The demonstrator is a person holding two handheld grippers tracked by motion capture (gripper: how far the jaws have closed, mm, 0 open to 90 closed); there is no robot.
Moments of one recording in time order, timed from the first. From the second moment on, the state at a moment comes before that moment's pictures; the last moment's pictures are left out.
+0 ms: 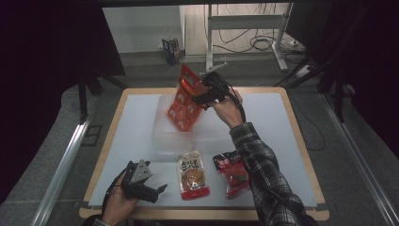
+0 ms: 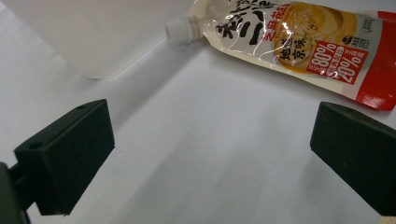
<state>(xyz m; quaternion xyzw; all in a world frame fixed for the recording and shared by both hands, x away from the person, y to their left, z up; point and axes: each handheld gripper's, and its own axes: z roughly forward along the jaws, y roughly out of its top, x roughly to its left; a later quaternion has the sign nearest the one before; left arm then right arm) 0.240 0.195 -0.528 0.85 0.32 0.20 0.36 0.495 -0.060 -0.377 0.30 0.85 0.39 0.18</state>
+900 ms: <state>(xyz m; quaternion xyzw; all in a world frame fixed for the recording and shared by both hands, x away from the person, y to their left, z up) 0.240 0.195 -0.529 0.85 0.33 0.21 0.36 0.452 -0.092 -0.395 0.27 0.87 0.39 0.16</state>
